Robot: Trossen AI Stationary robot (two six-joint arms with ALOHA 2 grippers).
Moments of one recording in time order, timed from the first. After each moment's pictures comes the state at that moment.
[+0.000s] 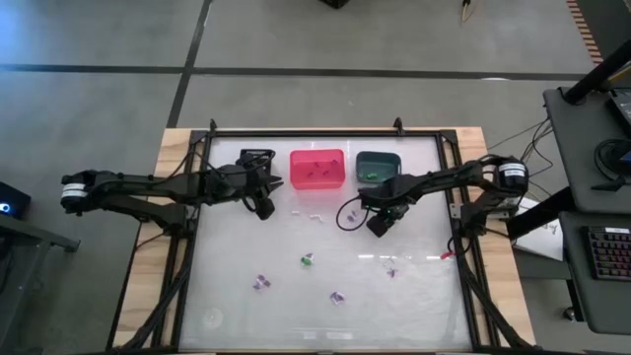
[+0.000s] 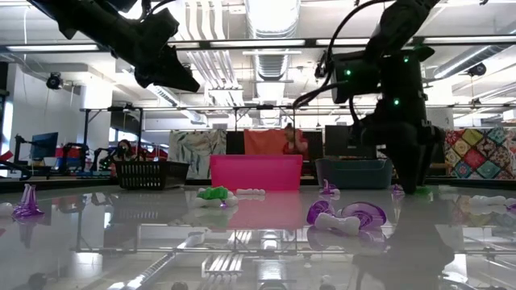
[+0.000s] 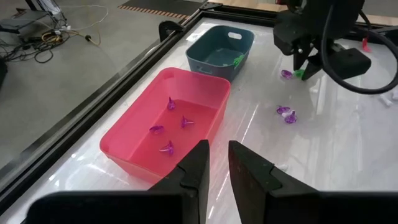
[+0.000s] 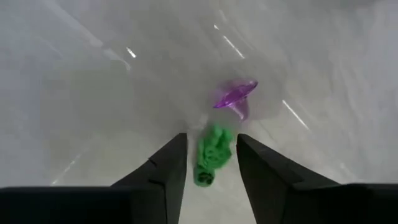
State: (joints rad) left arm 0.12 1.03 0.63 -0.07 -0.30 -0.11; right arm -0.13 1.65 0.90 -0.85 0.01 0.70
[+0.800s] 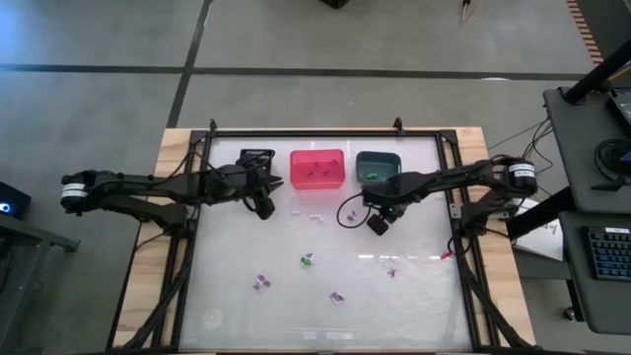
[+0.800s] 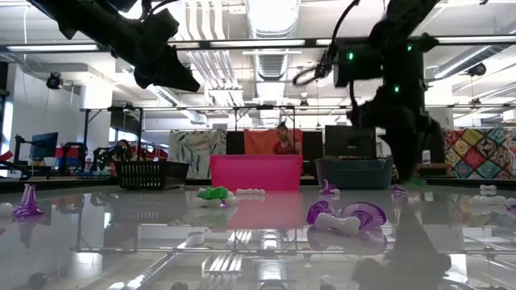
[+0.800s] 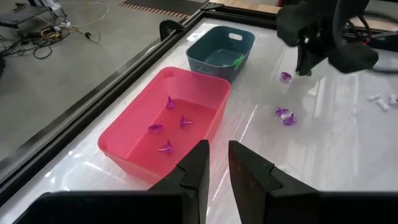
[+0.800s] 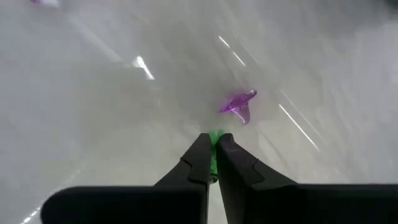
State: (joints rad) left arm 0.12 1.03 0.63 -0.07 -0.30 -0.14; right arm -0.13 1.57 0.90 -0.84 0.02 0.66
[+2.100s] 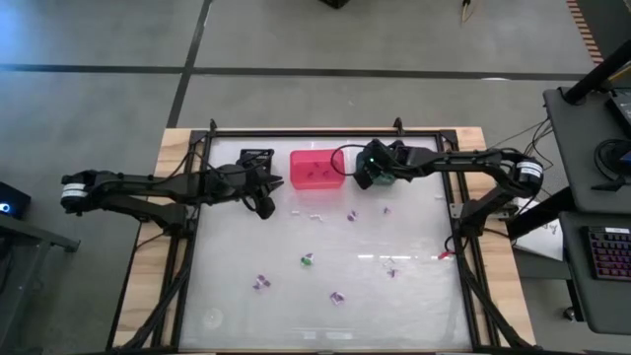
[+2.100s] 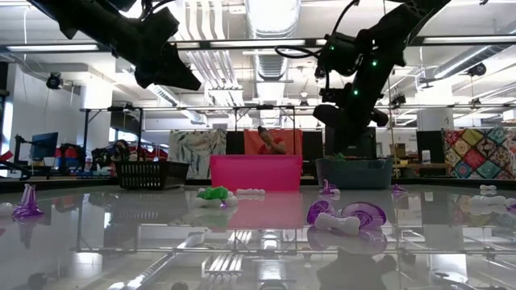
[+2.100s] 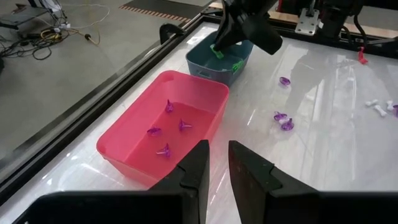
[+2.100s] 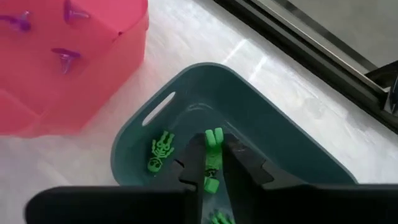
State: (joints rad) left arm 0.12 1.03 0.63 -0.05 -0.30 -0.15; right arm -0.41 1.53 0.91 -0.39 0.36 0.35
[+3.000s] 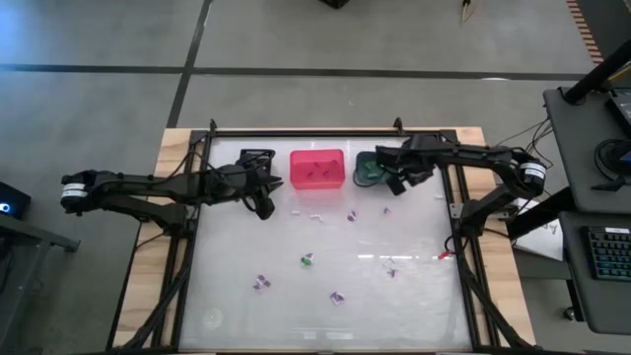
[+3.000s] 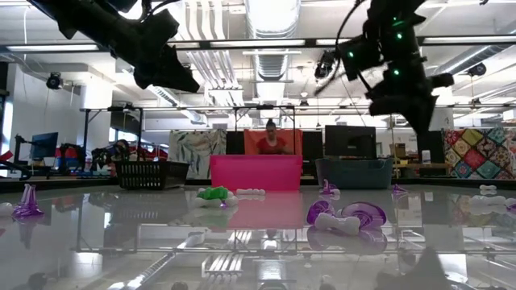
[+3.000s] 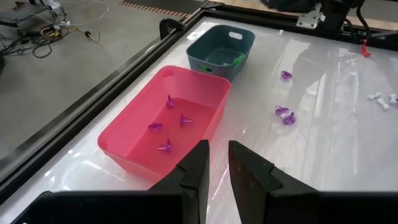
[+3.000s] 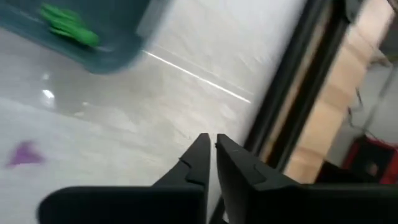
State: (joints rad) left arm 0.12 1.03 0.63 -0.07 -0.30 -0.14; right arm -0.42 1.50 1.09 -1.35 0.33 0.74
